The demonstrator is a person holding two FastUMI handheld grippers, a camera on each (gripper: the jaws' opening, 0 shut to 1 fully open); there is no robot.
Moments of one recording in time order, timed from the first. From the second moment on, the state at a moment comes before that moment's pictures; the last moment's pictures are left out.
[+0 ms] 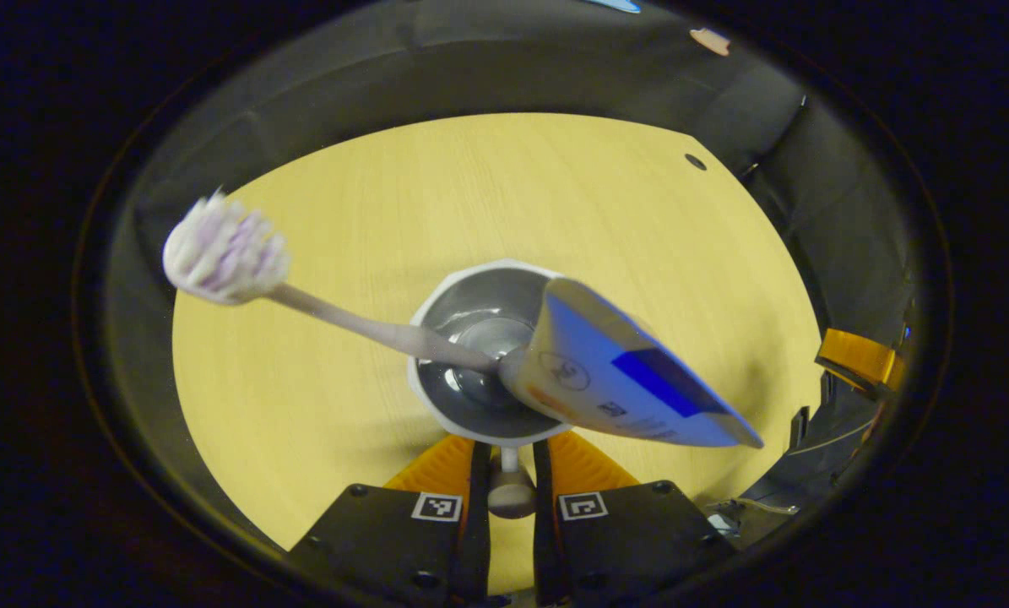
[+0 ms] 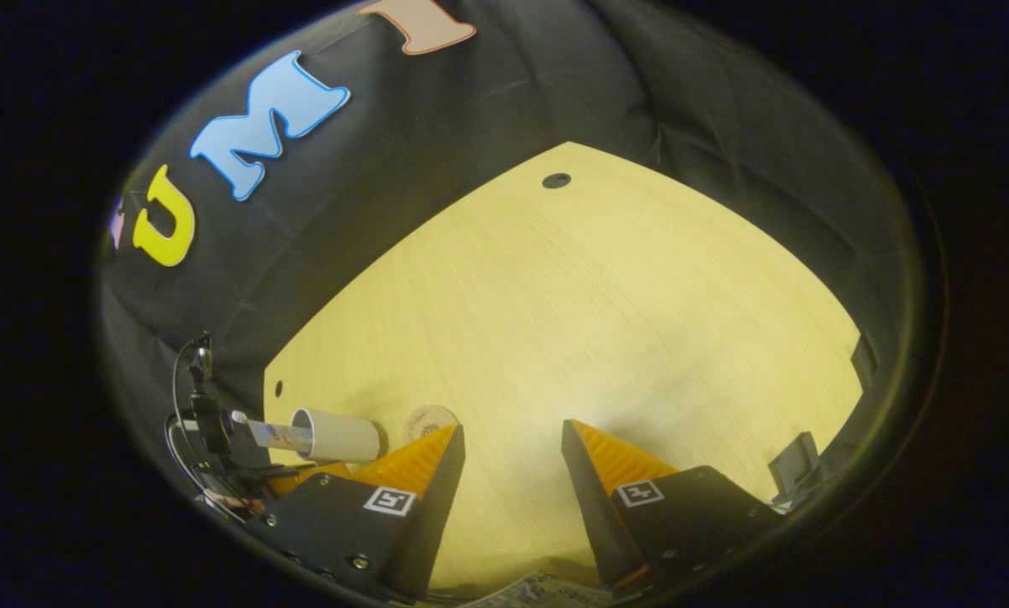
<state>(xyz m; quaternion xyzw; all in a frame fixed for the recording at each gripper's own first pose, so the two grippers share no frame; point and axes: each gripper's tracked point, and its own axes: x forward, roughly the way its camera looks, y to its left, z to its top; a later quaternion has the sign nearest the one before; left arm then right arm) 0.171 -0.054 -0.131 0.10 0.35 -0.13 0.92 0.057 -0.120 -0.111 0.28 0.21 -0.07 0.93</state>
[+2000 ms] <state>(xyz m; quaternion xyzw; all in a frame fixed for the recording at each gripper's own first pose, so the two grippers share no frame) 0.058 -0.060 0.001 0.01 0.04 -0.14 0.99 0.024 -0.071 -0.007 0.12 0.07 -0.03 0.99</state>
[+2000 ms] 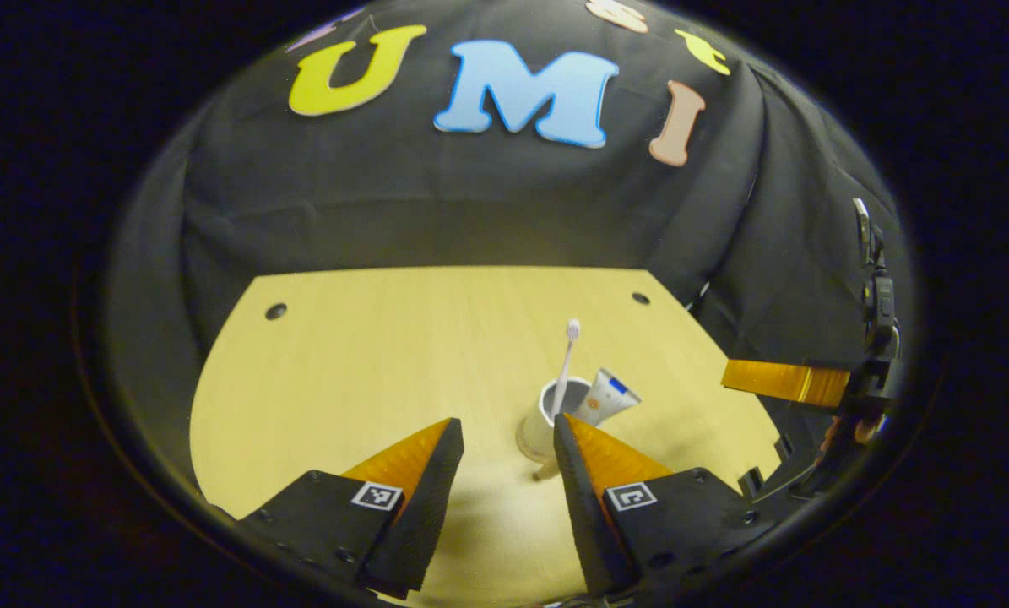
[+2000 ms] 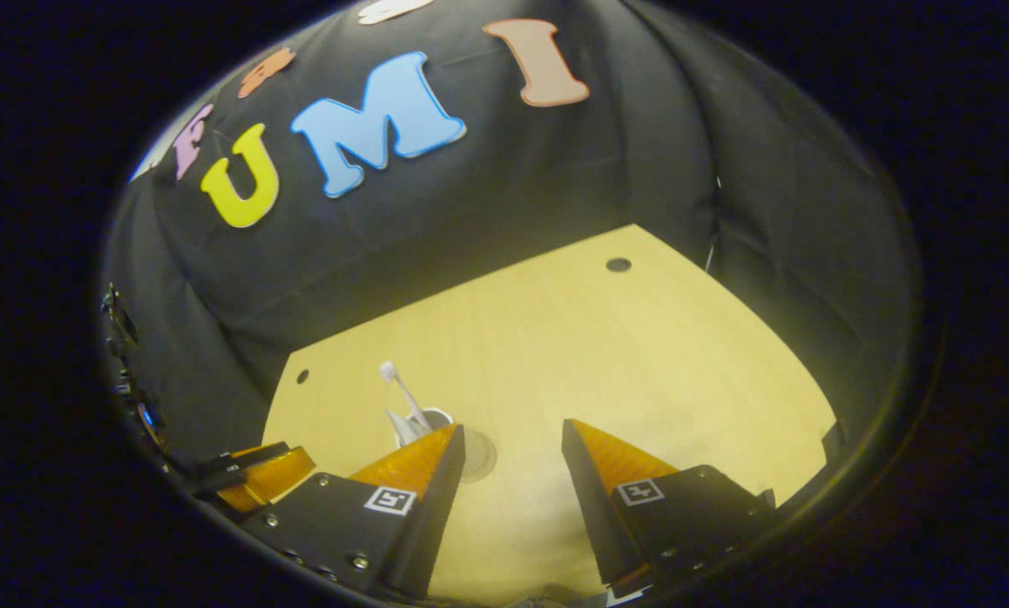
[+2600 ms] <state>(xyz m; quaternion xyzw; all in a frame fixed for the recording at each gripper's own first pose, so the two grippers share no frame) -0.038 -0.006 0.091 0.00 -0.22 -0.03 0.97 -0.039 0.013 0.101 -0.02 -0.16 -0.01 0.99</state>
